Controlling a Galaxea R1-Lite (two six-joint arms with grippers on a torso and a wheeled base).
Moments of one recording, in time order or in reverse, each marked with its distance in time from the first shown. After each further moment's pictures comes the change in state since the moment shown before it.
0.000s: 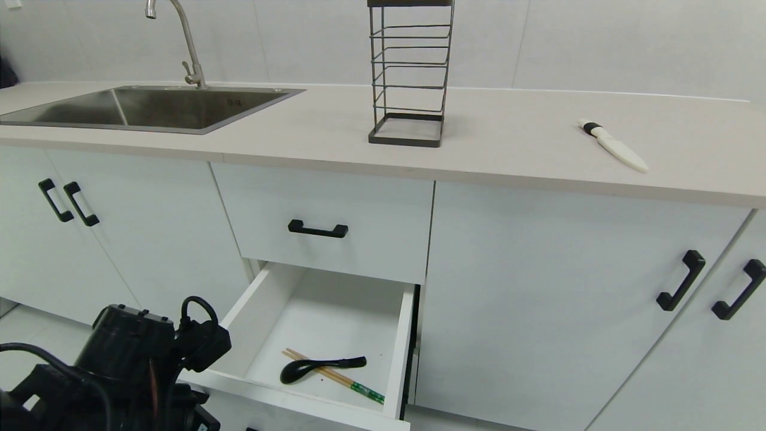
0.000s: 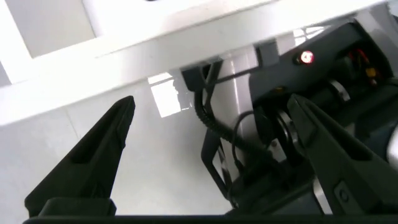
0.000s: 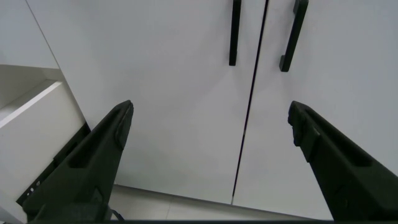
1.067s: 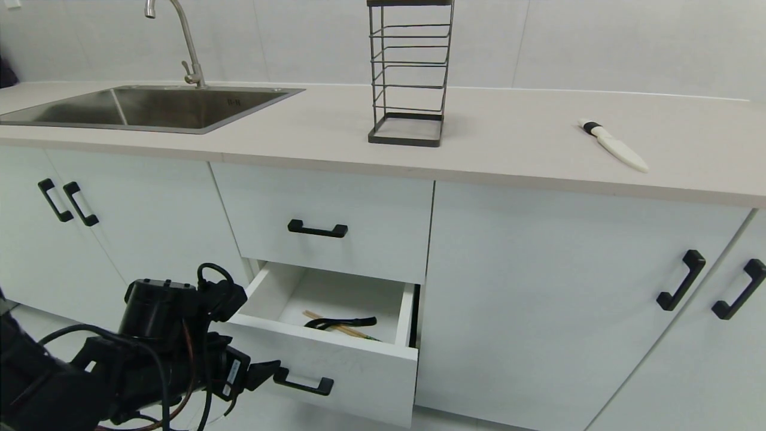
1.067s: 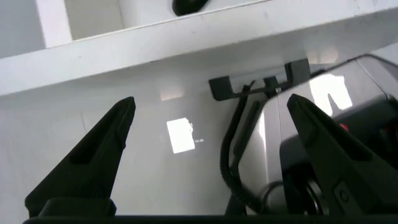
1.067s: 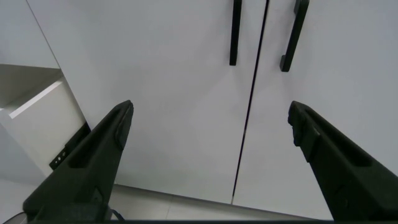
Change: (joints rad) left arm 0.083 0.259 -0.015 -0.466 0.028 -0.001; right arm 0.000 0.000 0.000 0.000 0.000 0.000
